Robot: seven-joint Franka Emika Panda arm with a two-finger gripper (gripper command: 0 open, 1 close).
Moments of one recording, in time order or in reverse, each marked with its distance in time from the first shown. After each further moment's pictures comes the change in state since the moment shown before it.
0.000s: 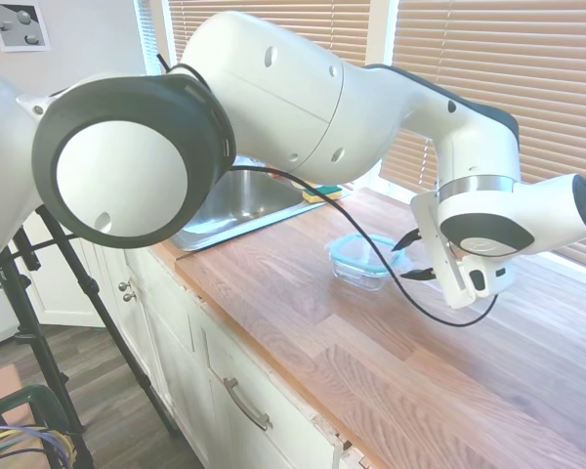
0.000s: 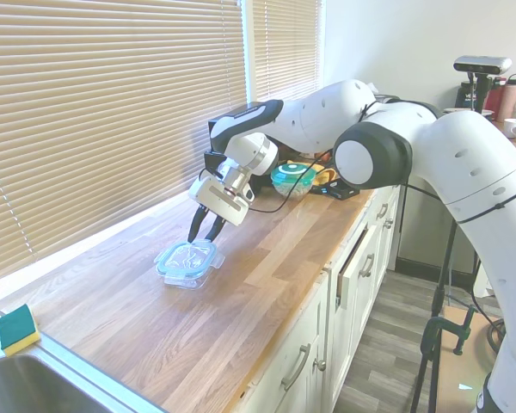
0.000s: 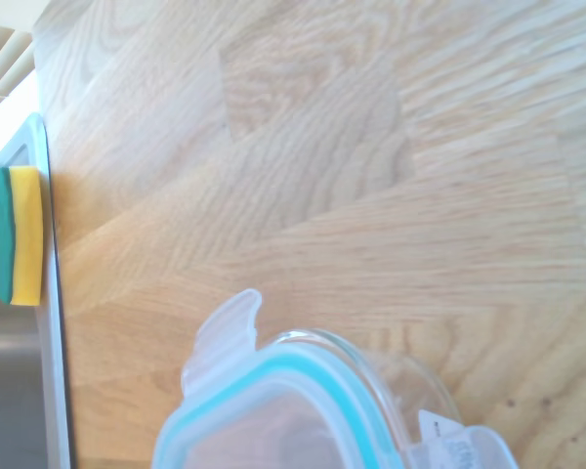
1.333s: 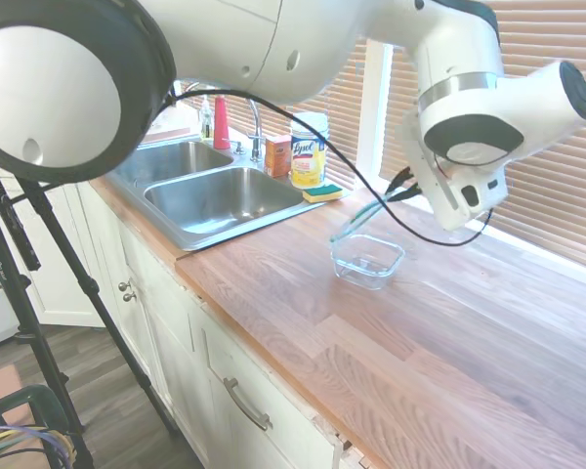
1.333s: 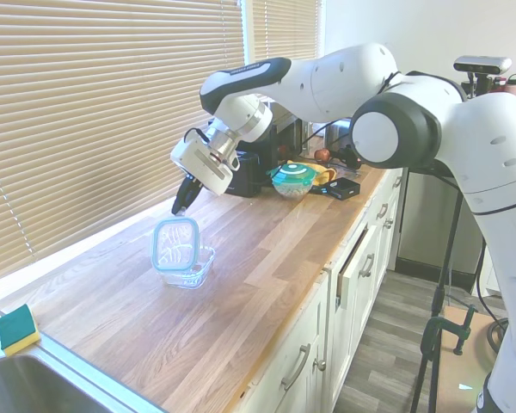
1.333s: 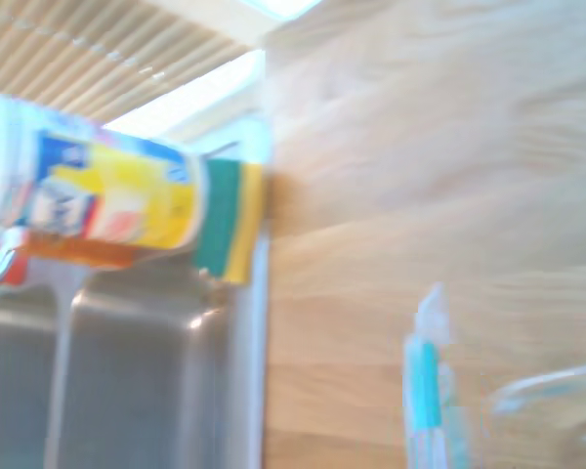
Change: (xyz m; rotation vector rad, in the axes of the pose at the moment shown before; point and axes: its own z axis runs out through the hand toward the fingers) arm -0.111 -0.084 -0.044 0.037 0.003 -0.196
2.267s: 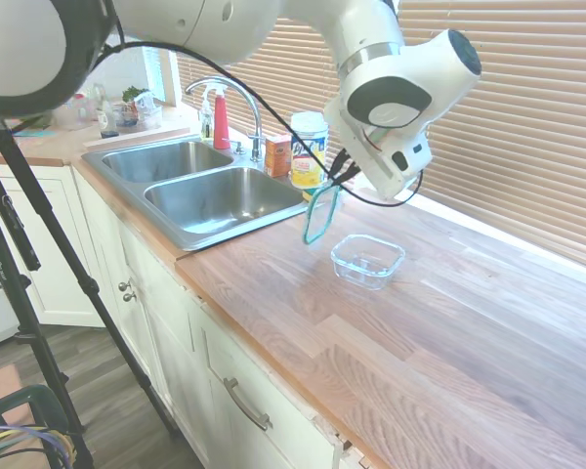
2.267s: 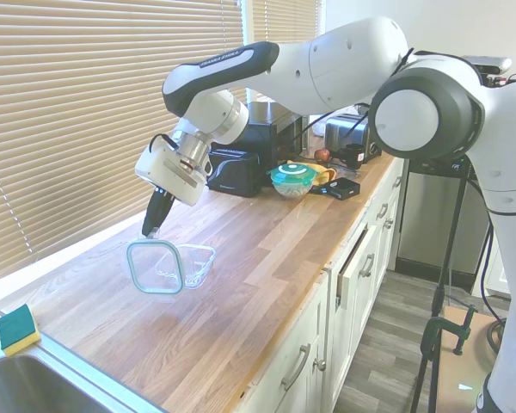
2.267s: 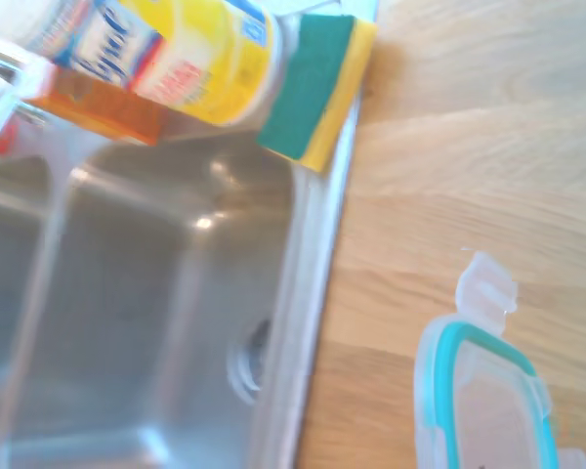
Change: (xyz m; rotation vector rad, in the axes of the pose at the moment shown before) arm -0.086 -0.032 0.078 -0.157 0.021 -0.150
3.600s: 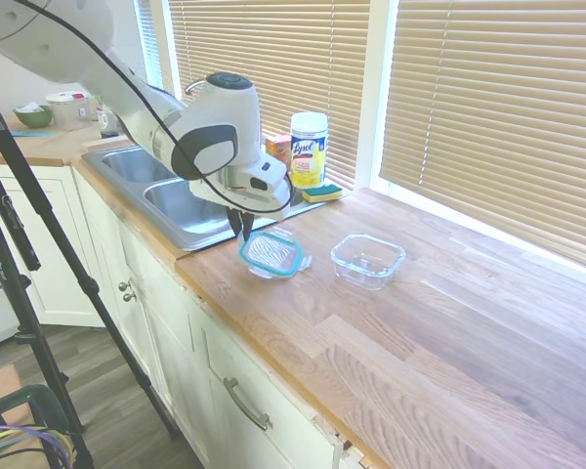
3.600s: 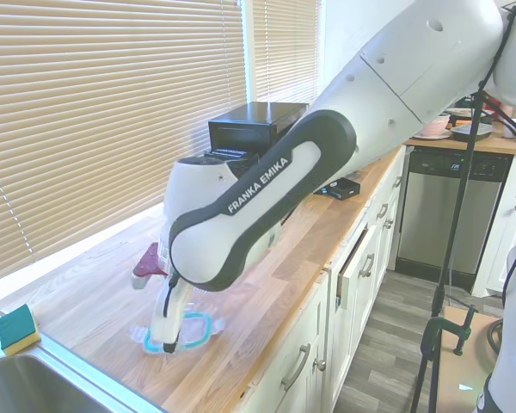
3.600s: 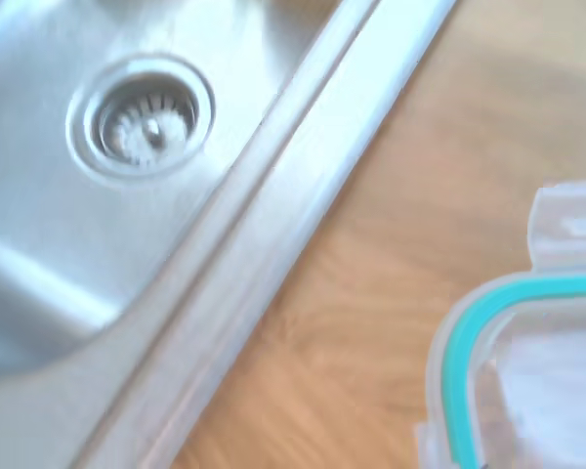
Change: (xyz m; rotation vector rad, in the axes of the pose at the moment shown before) arm -0.183 0.040 0.178 -0.374 0.283 -0.420
